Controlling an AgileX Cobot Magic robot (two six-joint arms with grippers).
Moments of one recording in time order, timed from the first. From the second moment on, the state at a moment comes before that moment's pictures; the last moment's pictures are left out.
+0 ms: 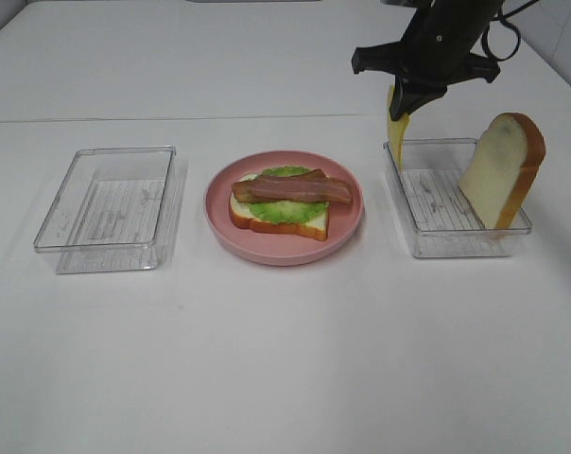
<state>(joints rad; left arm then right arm) -0.21 0.00 -0.50 -0.04 1.06 0.01 0.26 2.16 -1.86 0.15 0.93 0.08</state>
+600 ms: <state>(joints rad) -0.21 0.00 -0.50 -0.04 1.06 0.01 0.26 2.08 -1.86 0.72 1.00 -0.25</state>
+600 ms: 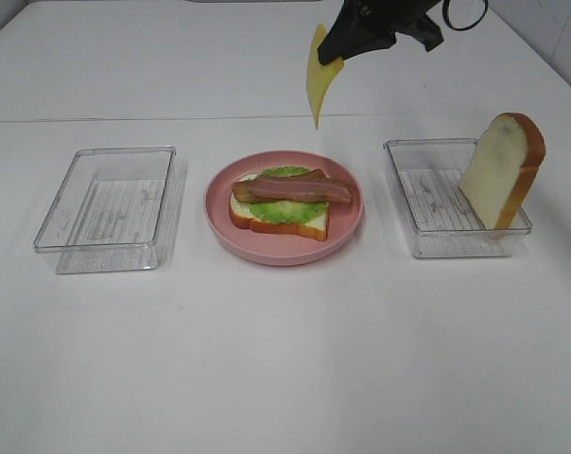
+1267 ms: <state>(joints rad) -0.21 0.00 -0.50 -0.04 1.06 0.01 0.40 2.28 -1.86 0.89 1.04 -0.31</state>
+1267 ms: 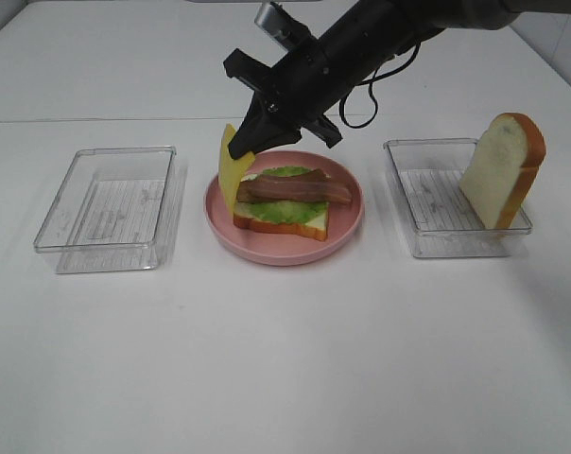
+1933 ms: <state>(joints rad) -0.21 0.00 -0.50 -0.04 1.06 0.01 0.40 2.29 -1.86 0.56 0.92 -0.14</state>
